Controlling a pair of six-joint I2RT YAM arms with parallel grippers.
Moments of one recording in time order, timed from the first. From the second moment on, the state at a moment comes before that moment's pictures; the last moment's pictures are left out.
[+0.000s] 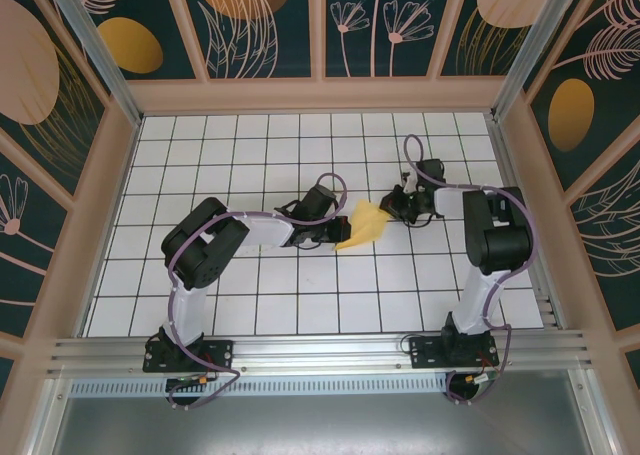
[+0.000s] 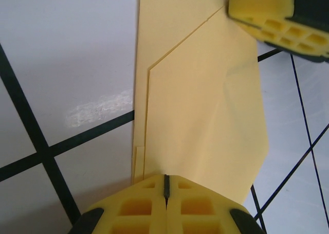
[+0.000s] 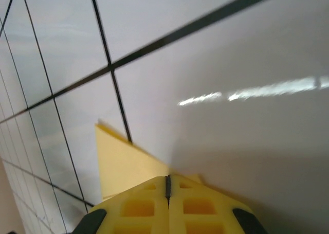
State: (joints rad) left arm -0.78 2.03 1.10 0.10 0.30 -0.68; right arm 0.13 1.87 0.95 -0.12 -0.58 0.60
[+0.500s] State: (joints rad) left arm -0.78 2.03 1.10 0.10 0.30 -0.68; right arm 0.19 1.72 0.90 -0.06 -0.60 0.60
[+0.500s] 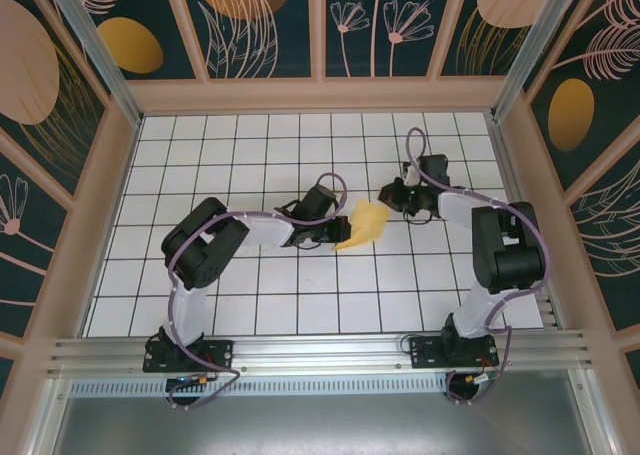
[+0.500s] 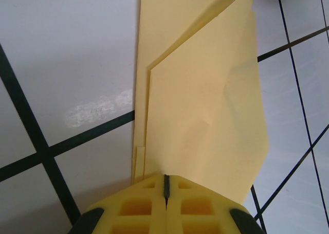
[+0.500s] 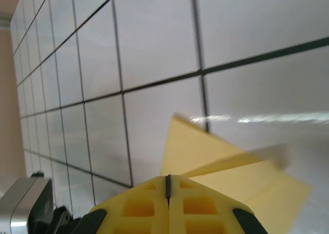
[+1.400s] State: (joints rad) left arm -0.78 1.90 1.11 0.00 0.28 -0.71; right arm 0.27 1.83 0.84 -0.07 -0.68 0.60
